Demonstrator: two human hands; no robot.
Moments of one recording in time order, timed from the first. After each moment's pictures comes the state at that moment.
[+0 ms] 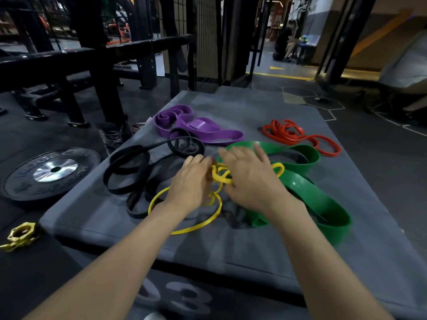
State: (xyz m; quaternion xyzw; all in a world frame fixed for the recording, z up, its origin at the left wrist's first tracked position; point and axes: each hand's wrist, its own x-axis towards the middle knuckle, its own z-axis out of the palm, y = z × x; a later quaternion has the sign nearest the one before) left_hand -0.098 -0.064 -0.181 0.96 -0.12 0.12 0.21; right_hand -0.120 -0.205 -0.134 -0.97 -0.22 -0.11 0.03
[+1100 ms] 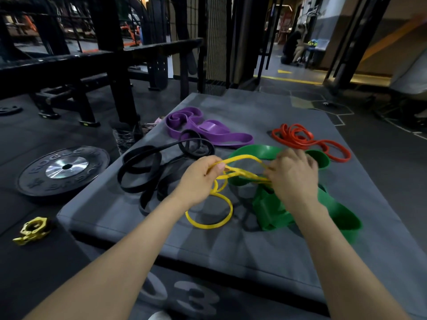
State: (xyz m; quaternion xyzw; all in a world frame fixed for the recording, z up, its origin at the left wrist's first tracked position) left_hand -0.094 -0.049 -0.180 0.86 -0.14 0.07 0.48; right_hand -0.096 -0.244 -0.156 -0.97 -0.01 -0.25 0.05
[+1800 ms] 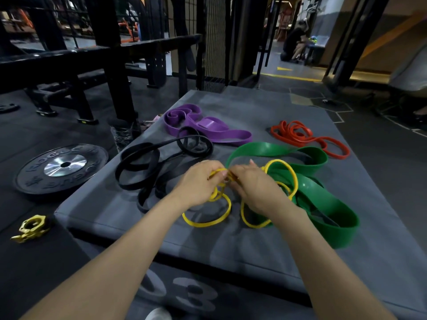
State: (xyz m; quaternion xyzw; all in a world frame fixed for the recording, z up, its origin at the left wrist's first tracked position) left_hand -0.098 -0.052 -0.179 0.91 -0.16 0.07 0.37; right_hand -0.103 -0.207 -0.166 -0.96 -0.26 -0.08 0.09
